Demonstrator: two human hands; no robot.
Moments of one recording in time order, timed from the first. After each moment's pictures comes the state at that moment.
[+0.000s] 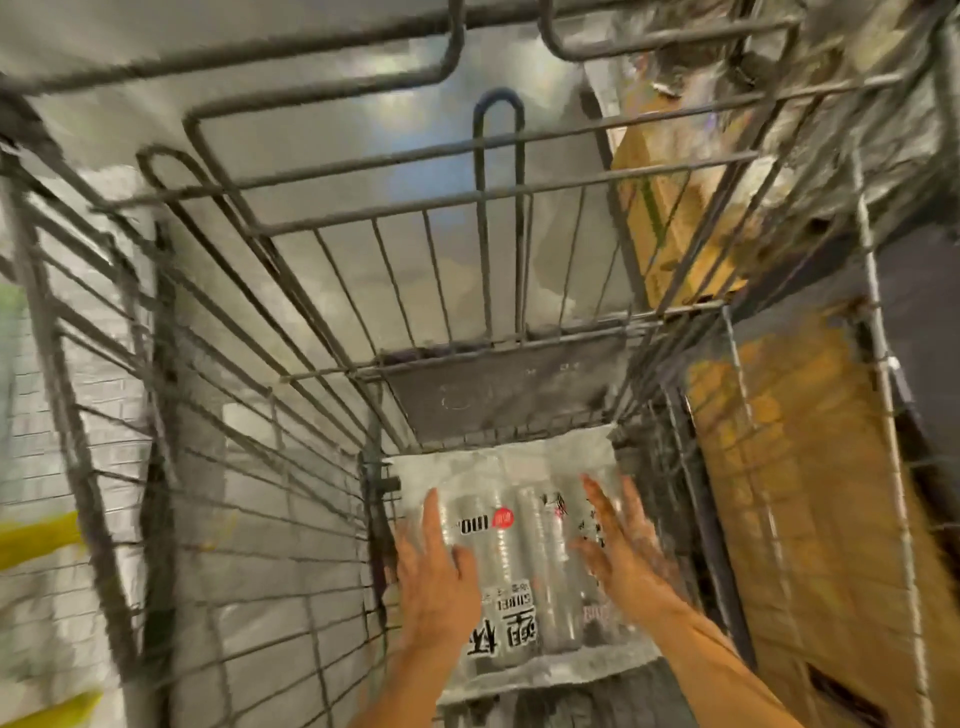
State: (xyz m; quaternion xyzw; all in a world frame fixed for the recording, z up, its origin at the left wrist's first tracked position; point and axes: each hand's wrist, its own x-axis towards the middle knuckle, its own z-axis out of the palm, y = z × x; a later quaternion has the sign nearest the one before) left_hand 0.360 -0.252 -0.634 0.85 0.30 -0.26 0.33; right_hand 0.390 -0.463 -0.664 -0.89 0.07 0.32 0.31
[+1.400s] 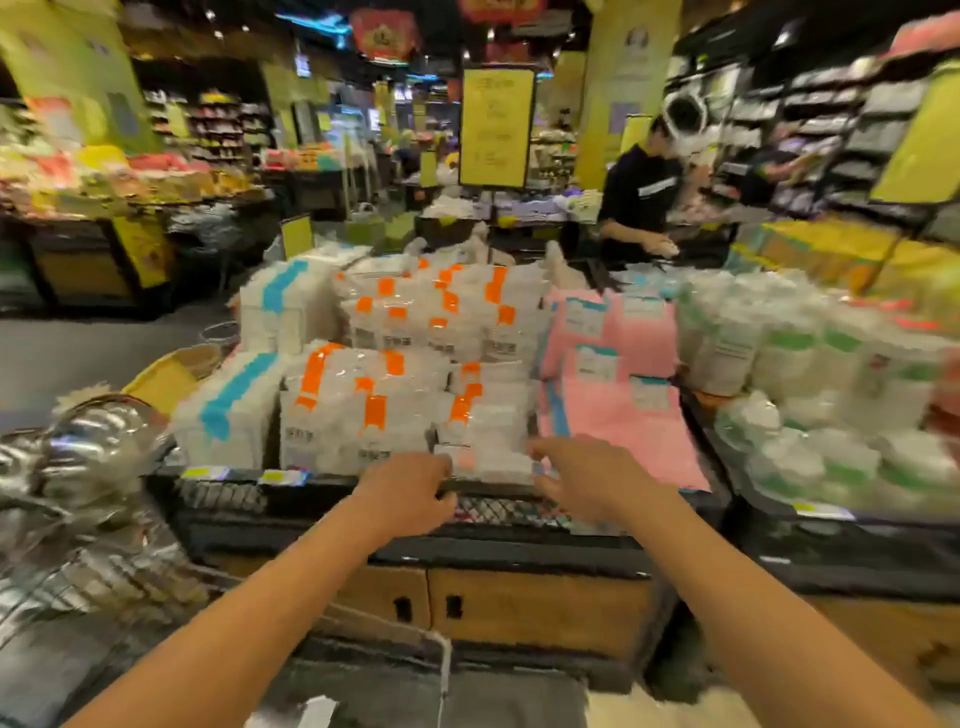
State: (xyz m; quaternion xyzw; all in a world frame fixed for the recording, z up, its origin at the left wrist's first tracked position) left_hand 0.091 -0.485 -0.071 0.72 -0.68 -0.10 0.02; right_hand -0.127 -0.571 -0.064 -0.89 0.45 0.01 0.07
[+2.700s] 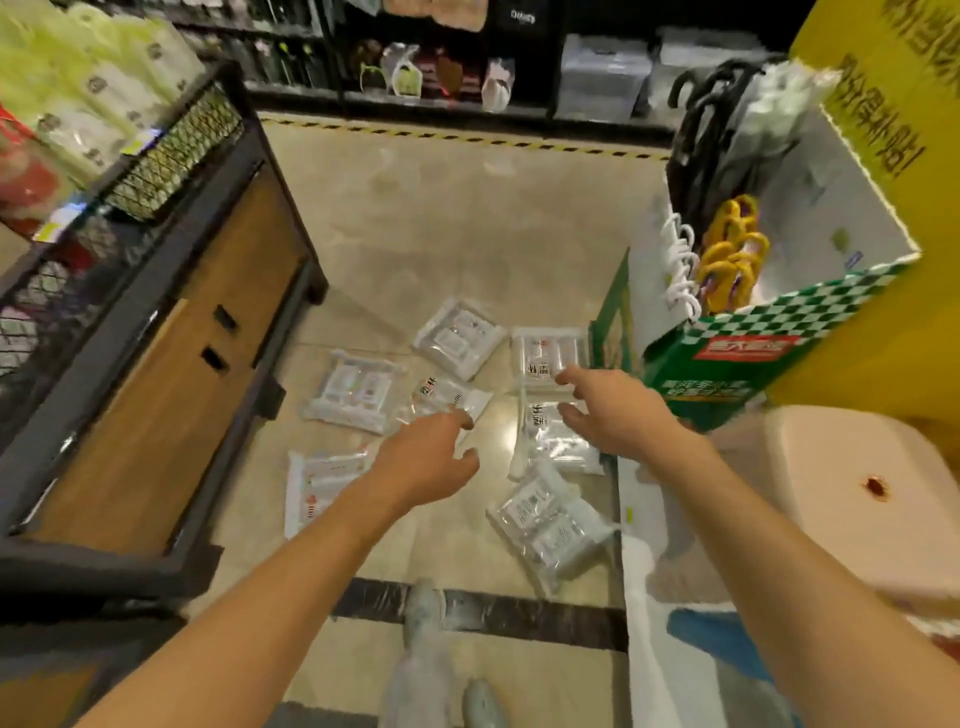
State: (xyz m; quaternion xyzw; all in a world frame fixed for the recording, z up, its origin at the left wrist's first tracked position) left_hand -0.716 -0.309 -0.284 0.10 -0.95 -0.23 -0.17; right_hand -0.830 -0.101 -0.253 -0.26 0.95 -0.07 0.18
